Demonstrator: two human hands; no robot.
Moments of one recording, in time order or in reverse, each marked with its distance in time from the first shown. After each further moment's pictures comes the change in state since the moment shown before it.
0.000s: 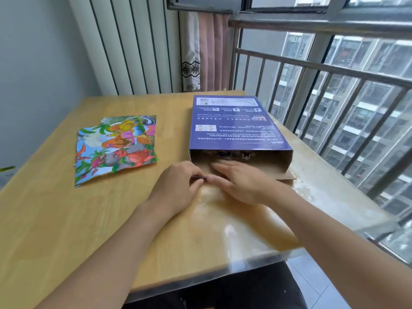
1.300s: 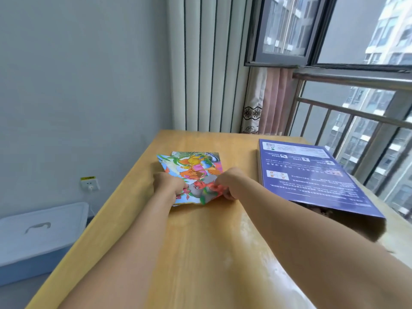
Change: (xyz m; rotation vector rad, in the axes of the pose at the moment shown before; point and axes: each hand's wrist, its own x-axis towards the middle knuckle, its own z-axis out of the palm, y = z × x) left_hand 0.021 -0.162 -0.103 -0.579 0.459 -1.164; right_hand 0.202 -0.145 0.010 0.886 -0.022 0.630
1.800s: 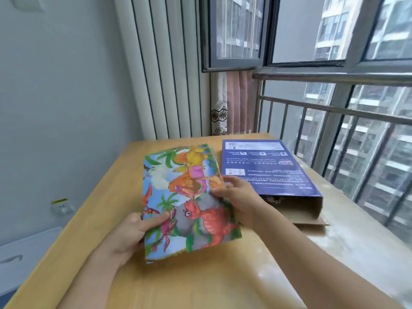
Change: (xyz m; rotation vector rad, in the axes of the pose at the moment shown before) left_hand -0.122 -0.032 -0.044 -0.256 -0.772 0.071; right_hand -0.096 0.083 -0.099 0.669 -0.217 -0.327
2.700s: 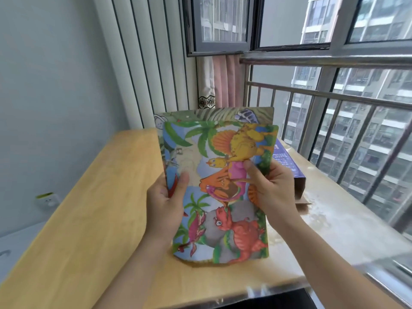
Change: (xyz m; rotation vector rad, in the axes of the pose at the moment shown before) left_hand -0.001 0.004 0.112 0.172 0.359 0.715; right_hand -0.071 -0.007 -0.050 -0.143 0.292 -0.698
